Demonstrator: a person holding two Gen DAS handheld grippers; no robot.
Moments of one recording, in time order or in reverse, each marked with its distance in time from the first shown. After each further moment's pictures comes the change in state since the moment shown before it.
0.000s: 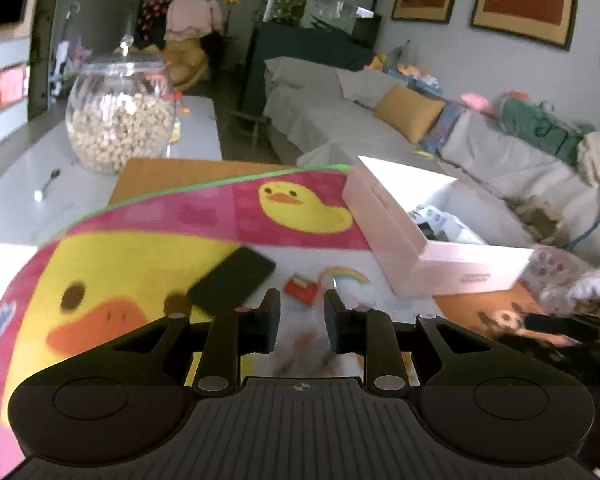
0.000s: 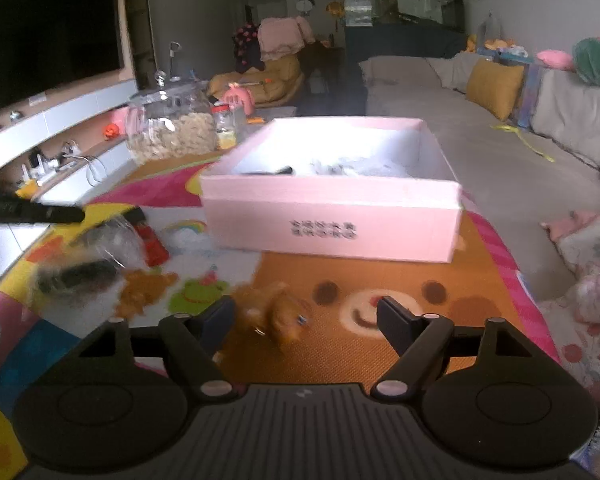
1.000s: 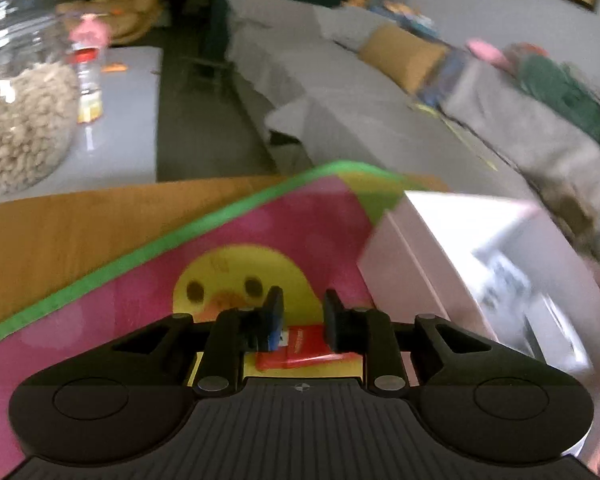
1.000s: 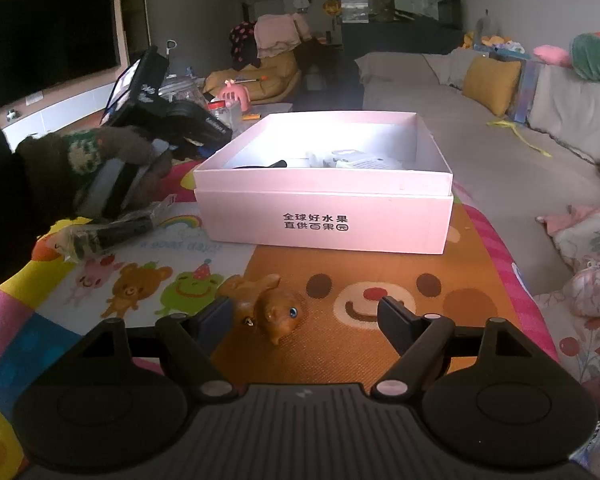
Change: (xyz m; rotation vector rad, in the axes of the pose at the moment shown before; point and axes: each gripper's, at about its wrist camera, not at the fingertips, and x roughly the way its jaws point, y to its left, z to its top) left arm 0.234 -0.008 0.117 0.076 0.217 -0.097; right arm -0.001 -0.008 -0.007 0.010 0.008 -0.030
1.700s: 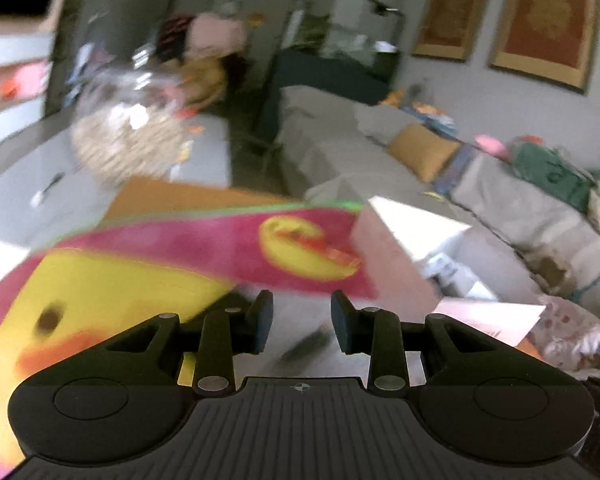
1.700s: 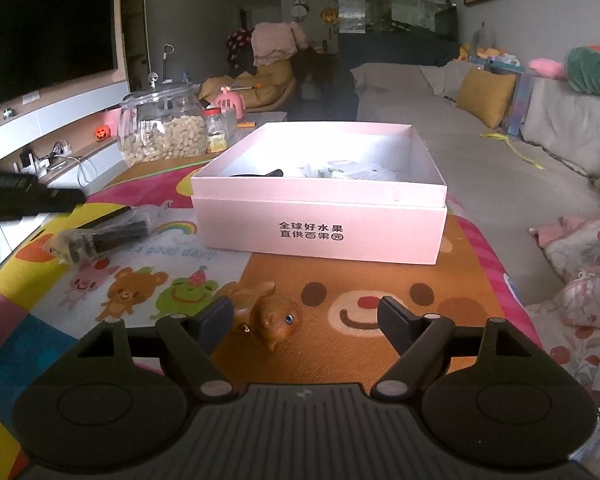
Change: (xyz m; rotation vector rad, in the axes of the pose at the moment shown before) left arm -0.175 -0.026 -0.127 -0.117 -0.328 0.101; right arm -0.003 0.004 0.000 -0.022 -0.027 -0.033
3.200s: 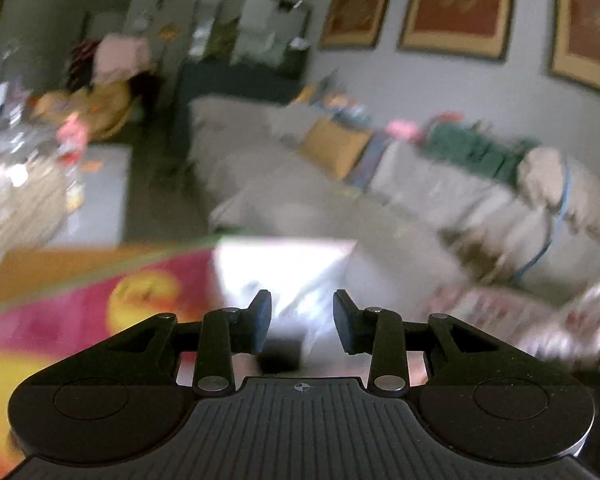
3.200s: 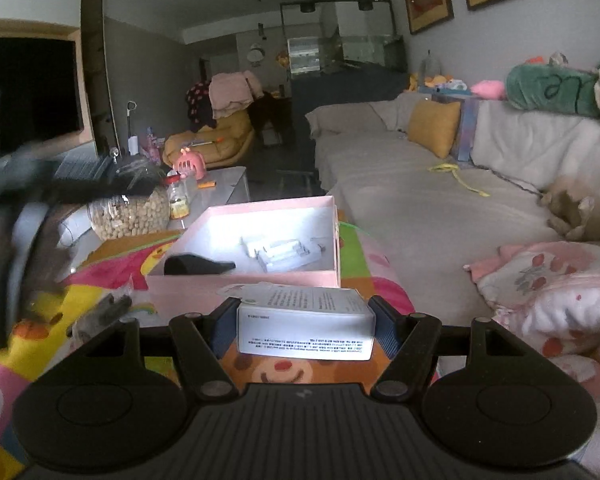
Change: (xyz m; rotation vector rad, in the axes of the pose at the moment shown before) left arm 0.023 -0.104 0.023 0.135 0.039 -0.144; right arm -0.060 -0.054 0.037 0.120 -0.142 -0.076
